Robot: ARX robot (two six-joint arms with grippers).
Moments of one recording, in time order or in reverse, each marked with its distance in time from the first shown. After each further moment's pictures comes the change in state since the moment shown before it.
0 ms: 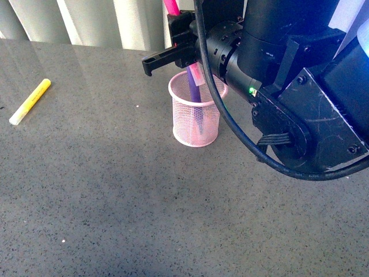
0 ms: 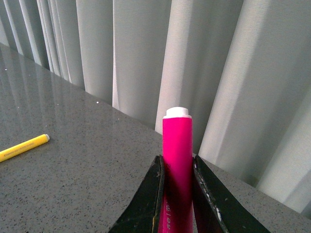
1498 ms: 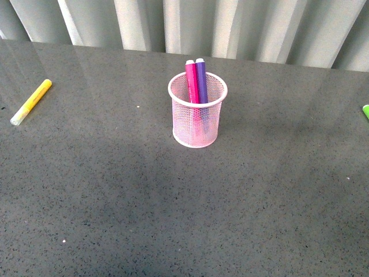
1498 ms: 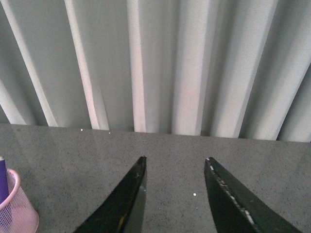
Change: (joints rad) left arm 0.000 -0.001 0.000 0.000 -0.002 0.000; right arm -0.403 -0.932 -0.862 -0.133 0.176 0.119
